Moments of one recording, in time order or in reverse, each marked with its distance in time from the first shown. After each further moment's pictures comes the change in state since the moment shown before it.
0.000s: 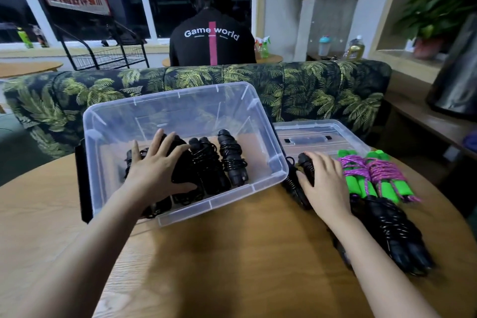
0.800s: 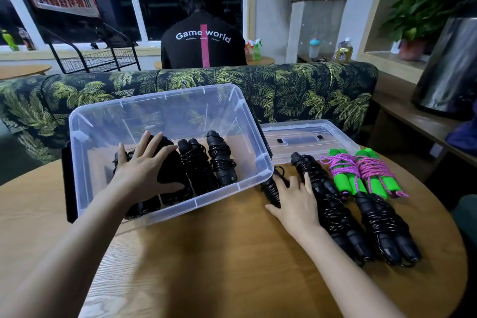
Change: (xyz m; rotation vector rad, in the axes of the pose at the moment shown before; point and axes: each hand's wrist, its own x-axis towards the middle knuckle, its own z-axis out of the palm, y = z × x) left_hand 0.003 -0.021 0.006 -0.072 0.019 0.001; right_hand -0.032 -0.028 0.036 -0.327 -0.212 -0.125
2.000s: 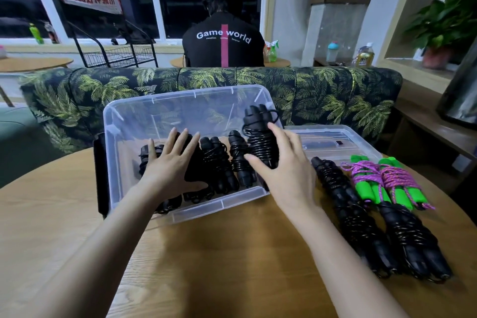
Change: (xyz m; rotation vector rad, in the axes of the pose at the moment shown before) left_hand -0.006 0.009 -0.008 0.021 -0.064 -0.014; right_hand 0.022 -0.083 -0.107 0.614 0.307 -0.003
